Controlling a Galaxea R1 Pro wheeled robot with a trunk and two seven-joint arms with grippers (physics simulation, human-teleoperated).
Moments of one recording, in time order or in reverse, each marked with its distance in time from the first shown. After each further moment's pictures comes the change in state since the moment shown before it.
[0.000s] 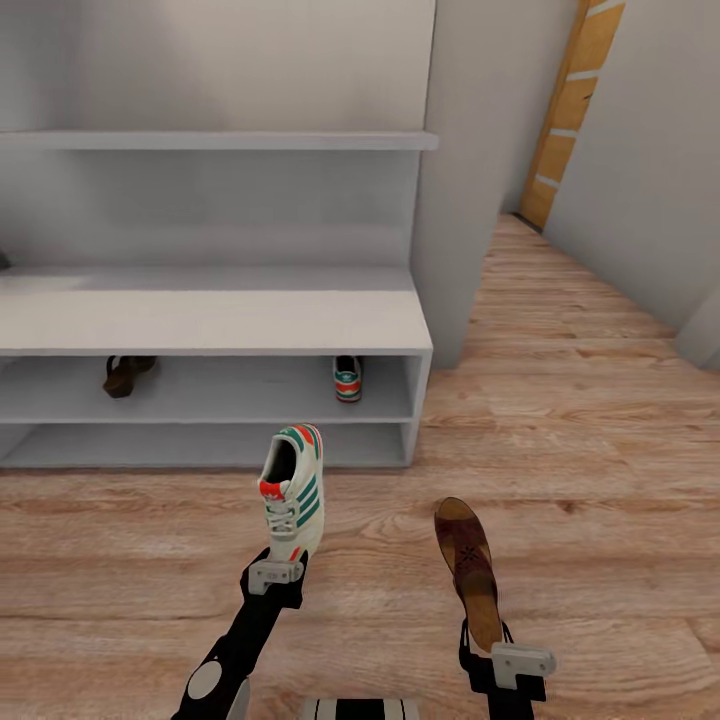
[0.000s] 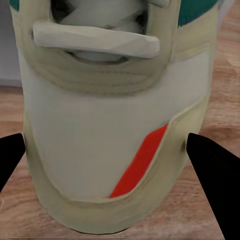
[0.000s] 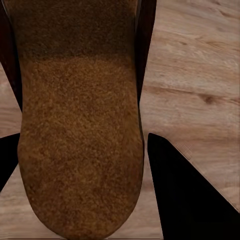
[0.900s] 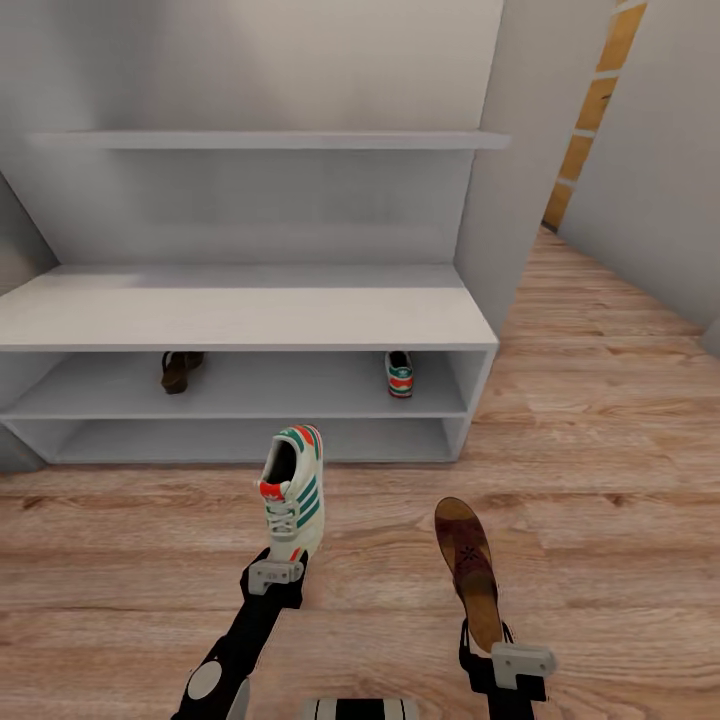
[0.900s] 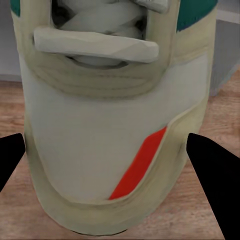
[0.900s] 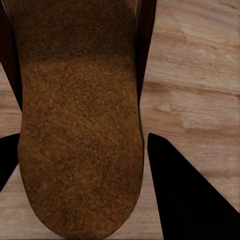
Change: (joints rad) left arm 0.000 0.000 0.000 0.000 0.001 0.000 0.000; right arm 0.000 0.000 0.000 0.000 -0.001 0.000 0.000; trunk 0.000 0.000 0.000
